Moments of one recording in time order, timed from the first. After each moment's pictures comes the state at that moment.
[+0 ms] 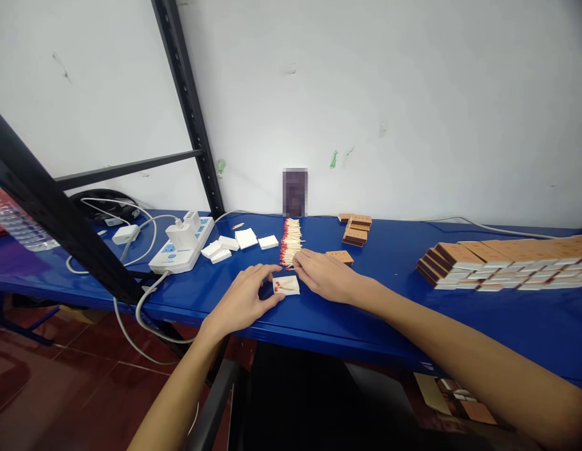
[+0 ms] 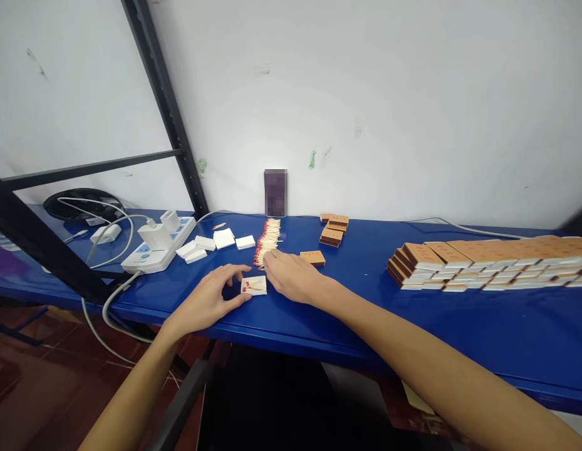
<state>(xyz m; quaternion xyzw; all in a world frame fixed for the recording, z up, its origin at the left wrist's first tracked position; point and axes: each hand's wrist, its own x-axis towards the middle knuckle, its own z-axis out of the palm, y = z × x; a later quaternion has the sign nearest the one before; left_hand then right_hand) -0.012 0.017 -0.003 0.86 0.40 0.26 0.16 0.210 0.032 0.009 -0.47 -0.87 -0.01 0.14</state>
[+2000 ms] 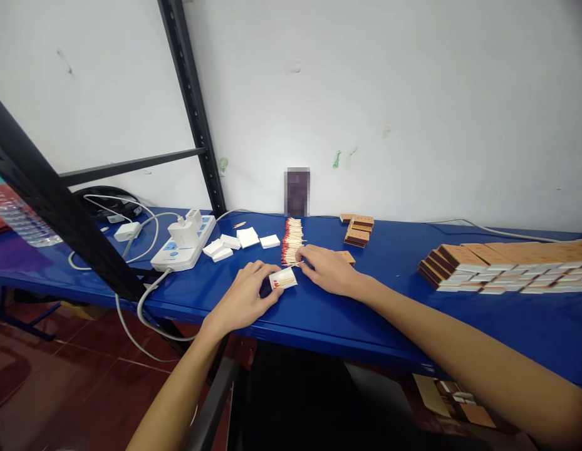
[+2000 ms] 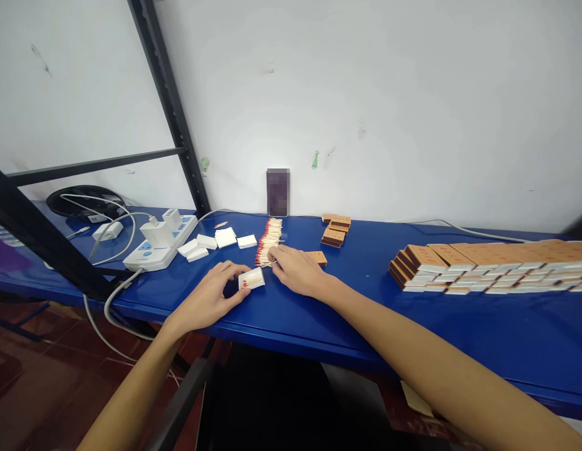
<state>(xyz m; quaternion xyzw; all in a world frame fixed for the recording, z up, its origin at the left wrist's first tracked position) -0.010 0.017 -0.001 0.87 0.41 0.24 0.14 0.220 0.053 -0.007 -0.49 -0.85 0.01 0.19</state>
